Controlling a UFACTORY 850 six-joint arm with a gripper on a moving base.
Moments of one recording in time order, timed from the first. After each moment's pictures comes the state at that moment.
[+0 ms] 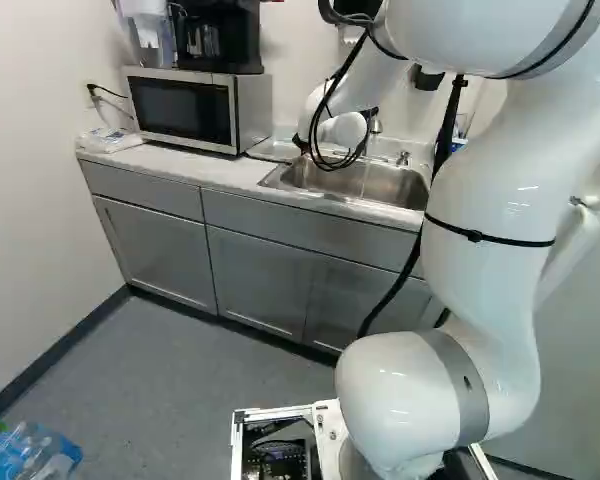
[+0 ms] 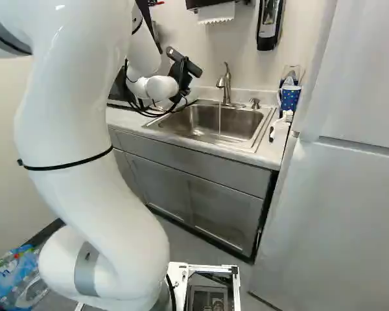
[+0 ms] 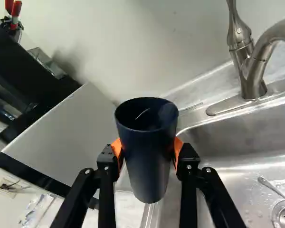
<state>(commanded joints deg) 0.6 -12.7 -59.6 0.0 34.1 39.8</state>
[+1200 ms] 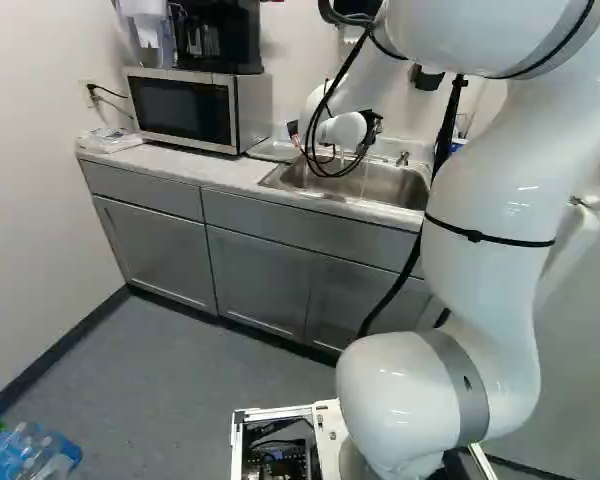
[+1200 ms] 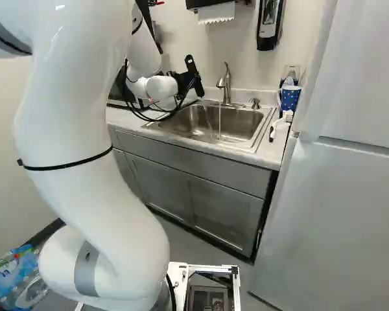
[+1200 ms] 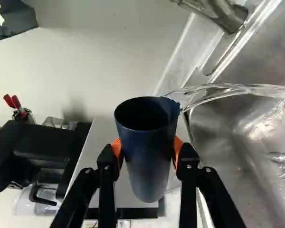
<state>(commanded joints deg) 0.6 -12.7 -59.6 0.0 34.1 75.9</state>
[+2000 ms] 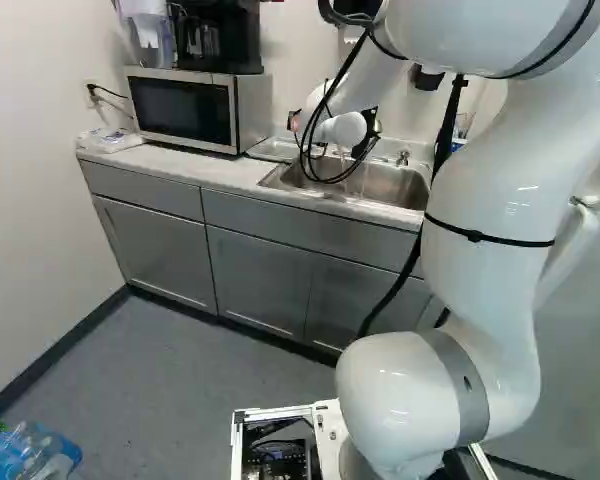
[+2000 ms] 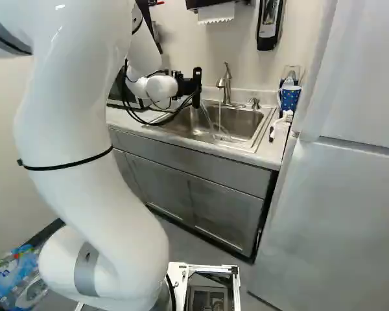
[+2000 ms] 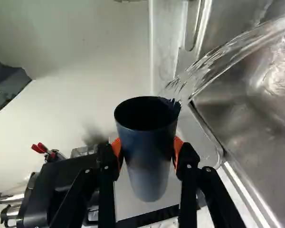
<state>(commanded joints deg) 0.6 -12.7 -59.6 0.0 34.1 100.0</state>
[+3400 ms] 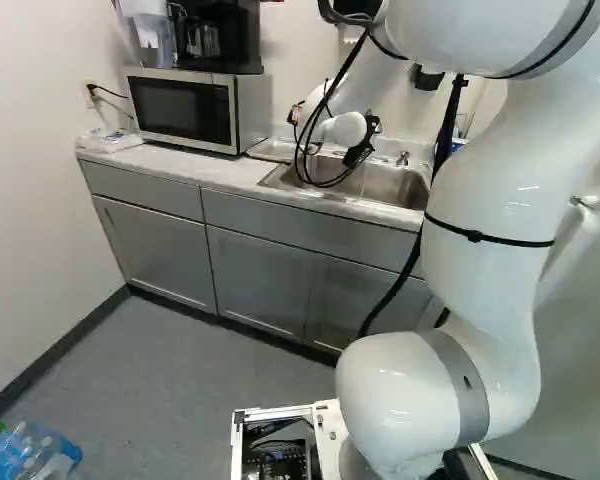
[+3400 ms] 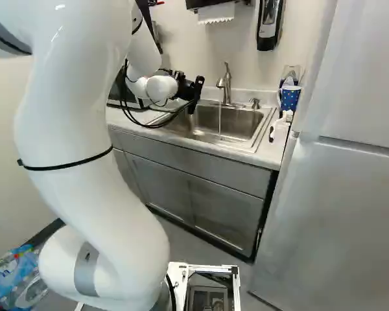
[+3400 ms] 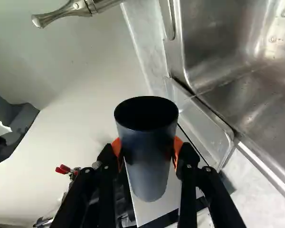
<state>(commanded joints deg) 0.6 -12.7 -59.6 0.0 34.1 112.3</state>
